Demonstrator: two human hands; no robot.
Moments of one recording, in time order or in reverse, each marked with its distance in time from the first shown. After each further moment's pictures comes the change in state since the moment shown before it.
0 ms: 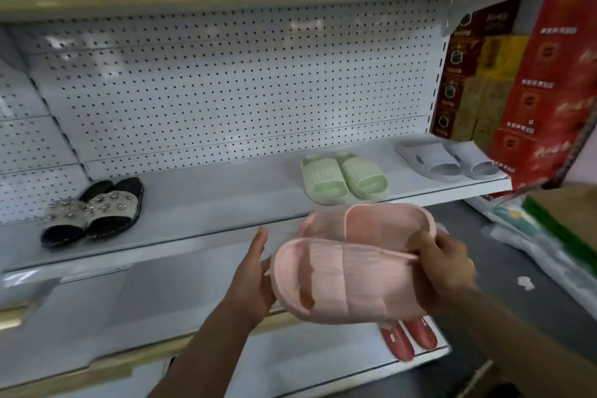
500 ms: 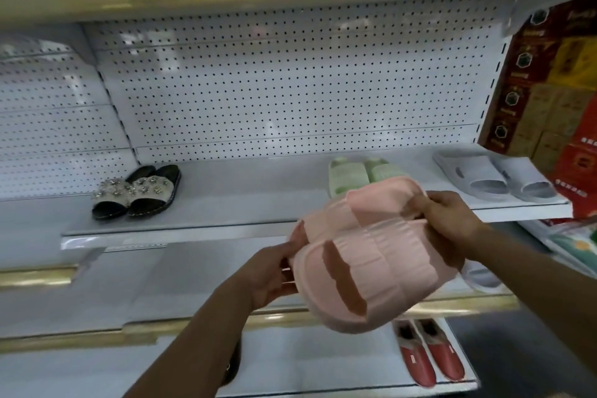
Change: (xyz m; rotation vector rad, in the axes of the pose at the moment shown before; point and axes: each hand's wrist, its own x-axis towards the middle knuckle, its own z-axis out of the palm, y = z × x) left_hand 0.024 0.003 -0.012 0.352 -0.090 -0.036; right_hand 0.082 -0.057 0.009 -0.182 -0.447 -0.189
